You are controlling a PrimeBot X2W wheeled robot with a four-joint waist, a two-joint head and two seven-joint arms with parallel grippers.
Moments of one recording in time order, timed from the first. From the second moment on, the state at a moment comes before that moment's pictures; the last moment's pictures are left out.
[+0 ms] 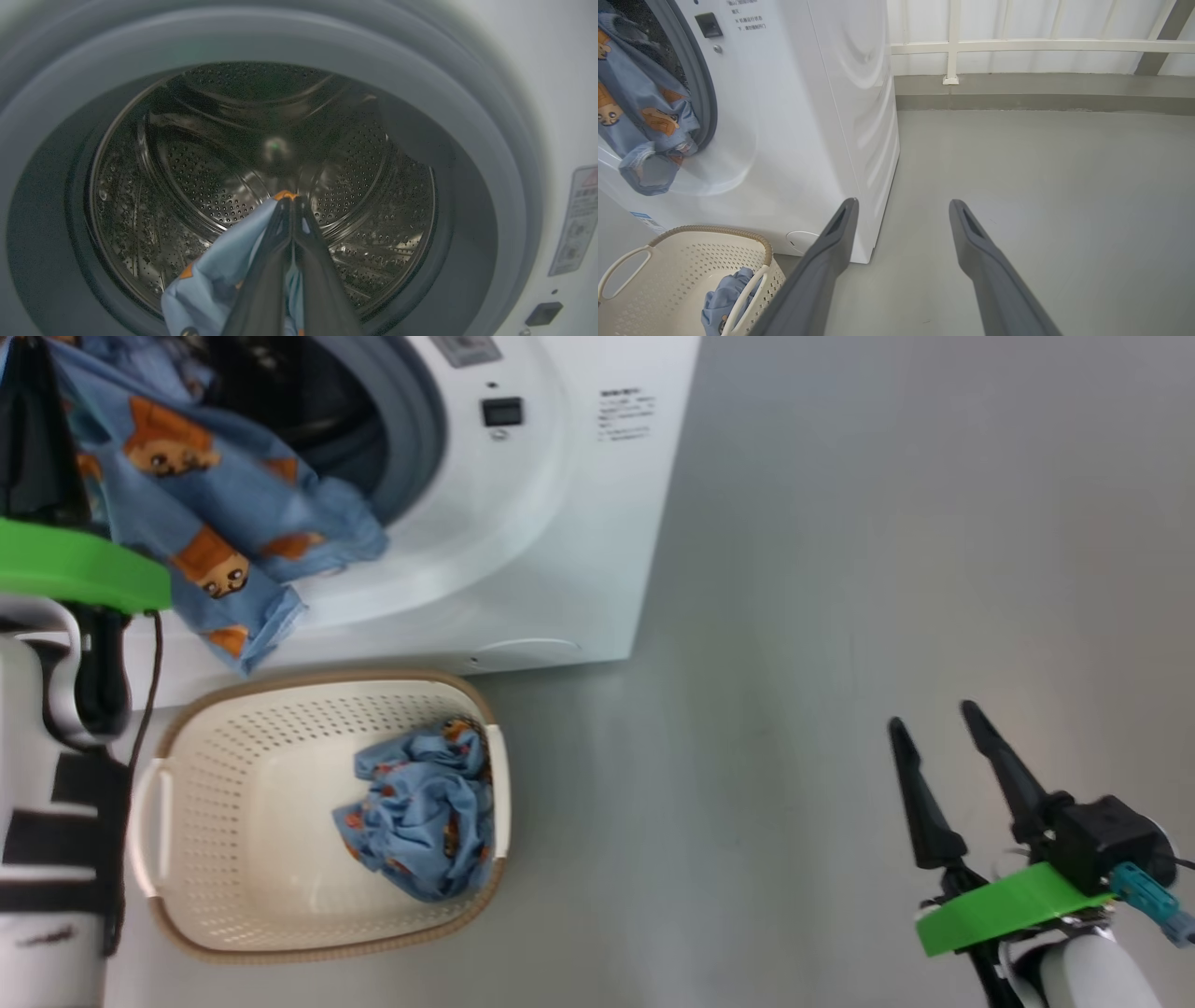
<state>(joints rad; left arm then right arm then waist) -0.82 0.24 -0.06 0.48 -0.42 -0.13 -0.26 -0.13 -0.13 0.01 0.11 0.19 0.13 -0.26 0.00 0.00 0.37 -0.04</state>
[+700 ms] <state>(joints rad) -1.17 0.37 -0.28 1.08 -0.52 -0.13 -0.26 -0.21 -0.10 0.12 0.11 0.19 0.13 -0.26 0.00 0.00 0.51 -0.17</state>
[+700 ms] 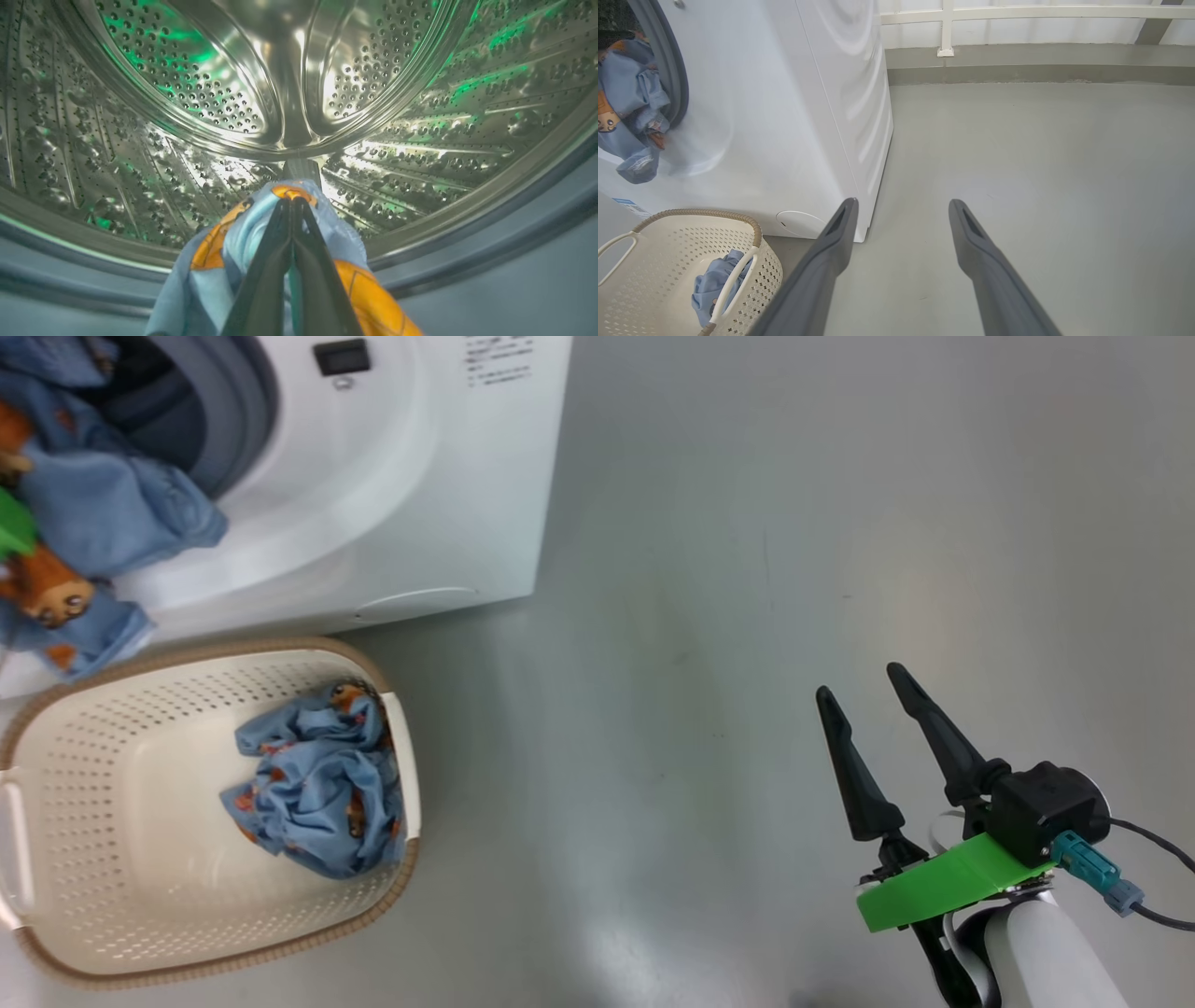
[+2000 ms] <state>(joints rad) -0.97 0.27 0.03 0.76 -0.36 -0.13 -0.26 -0.25 -0.10 0.10 0.09 0.19 0.13 -0.26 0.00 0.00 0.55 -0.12</state>
